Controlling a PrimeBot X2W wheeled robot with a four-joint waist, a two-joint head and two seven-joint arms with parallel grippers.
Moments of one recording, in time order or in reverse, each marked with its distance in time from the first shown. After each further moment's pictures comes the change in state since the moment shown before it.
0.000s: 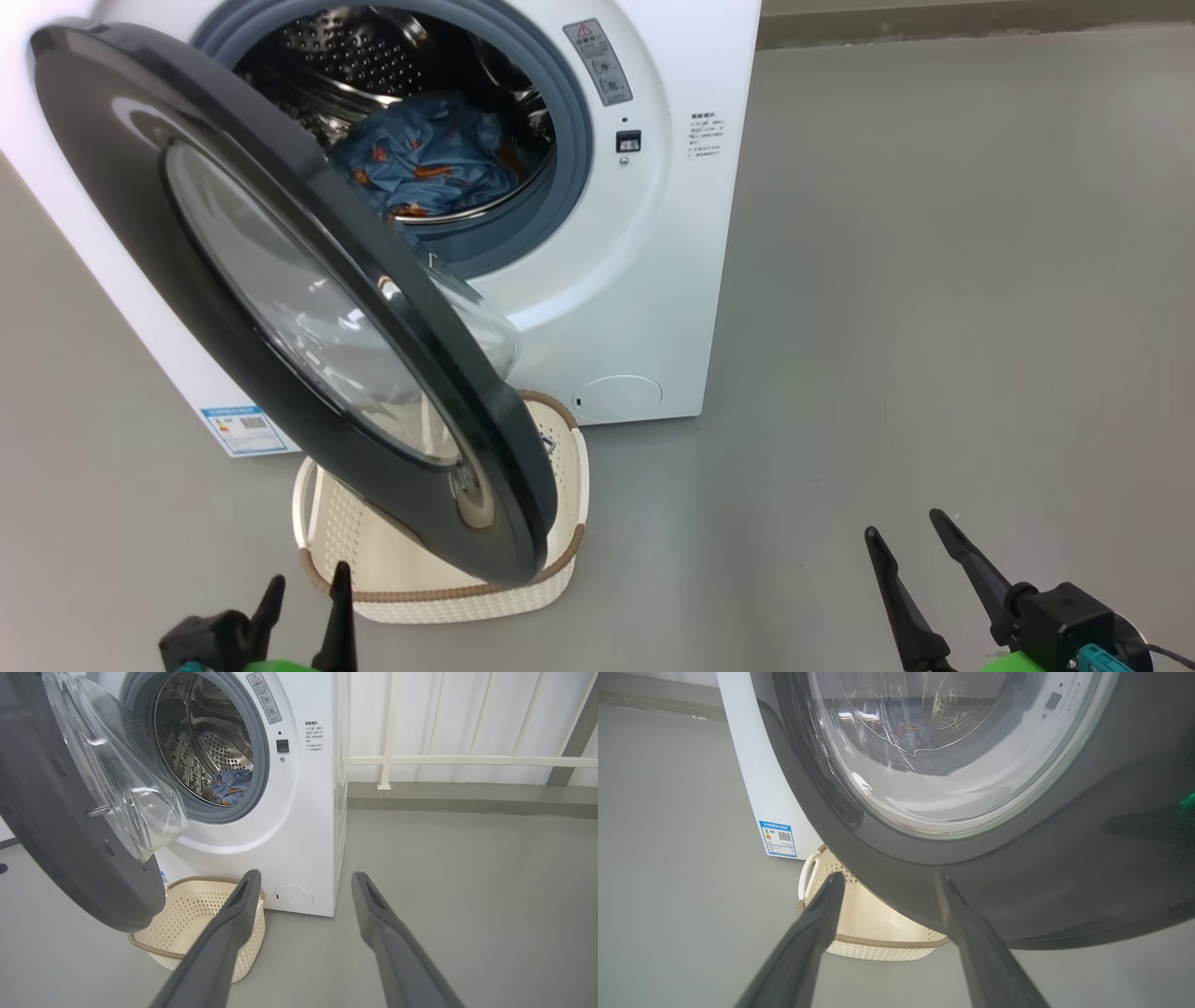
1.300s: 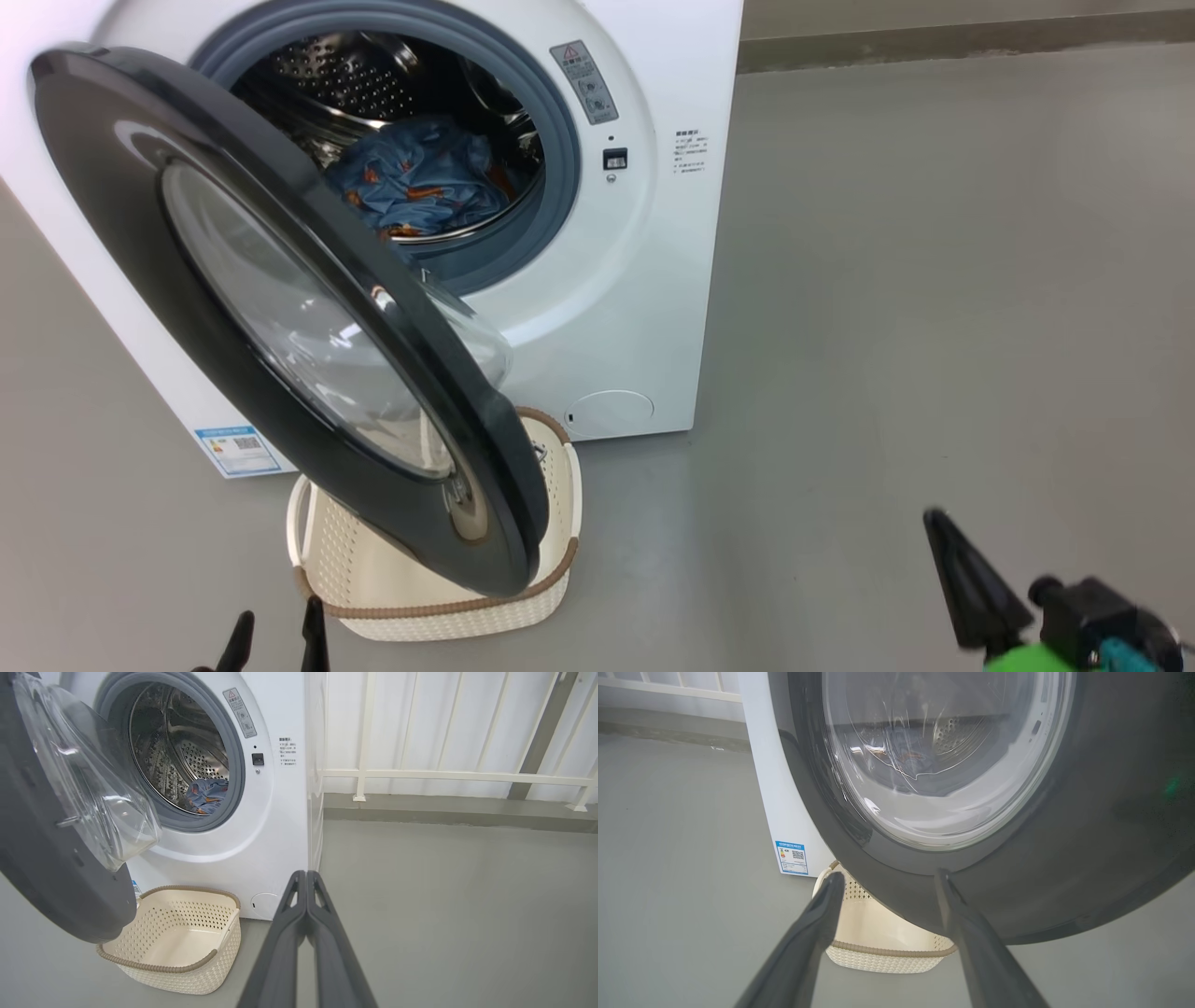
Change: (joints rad) left arm 0.158 -0.060 0.152 -0.166 0.145 -0.038 -0.010; right arm 0.012 0.013 -0.066 0.002 -0.049 0.000 0.000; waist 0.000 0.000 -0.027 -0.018
